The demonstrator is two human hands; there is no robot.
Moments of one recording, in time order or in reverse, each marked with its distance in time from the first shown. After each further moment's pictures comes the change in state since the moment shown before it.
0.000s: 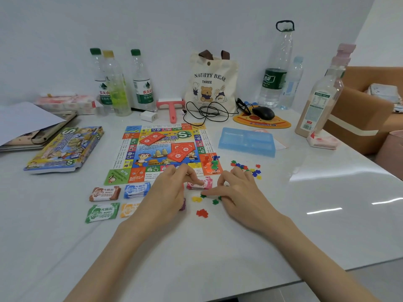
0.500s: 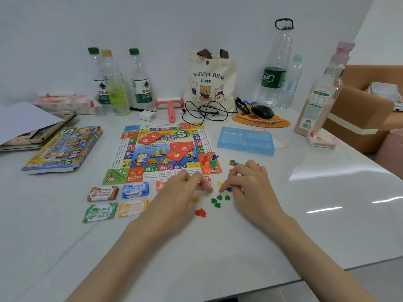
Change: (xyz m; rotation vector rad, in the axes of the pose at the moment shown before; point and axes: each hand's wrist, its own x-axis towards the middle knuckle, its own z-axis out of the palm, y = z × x) left_hand -0.002 0.019 0.011 0.130 -0.101 0.059; right_hand -0.004 0.015 0.005 0.069 0.357 0.142
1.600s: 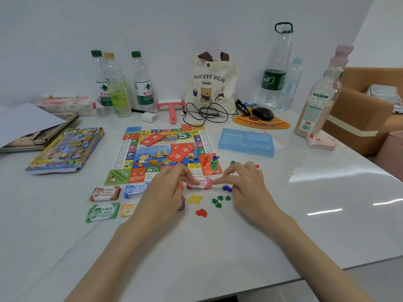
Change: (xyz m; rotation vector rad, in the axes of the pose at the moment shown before) left_hand -0.005 -0.018 -0.009 -0.153 0.203 -0.020; right_hand 0.002 -0.006 -0.005 0.055 -0.213 0.062
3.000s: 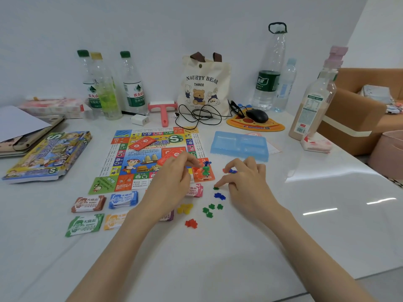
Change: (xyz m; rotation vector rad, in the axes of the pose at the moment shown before) left_hand 0.048 0.022 0.014 -0.052 -0.007 -0.044; right_hand 0.024 0.014 -0.014 -0.241 -0.120 0.099
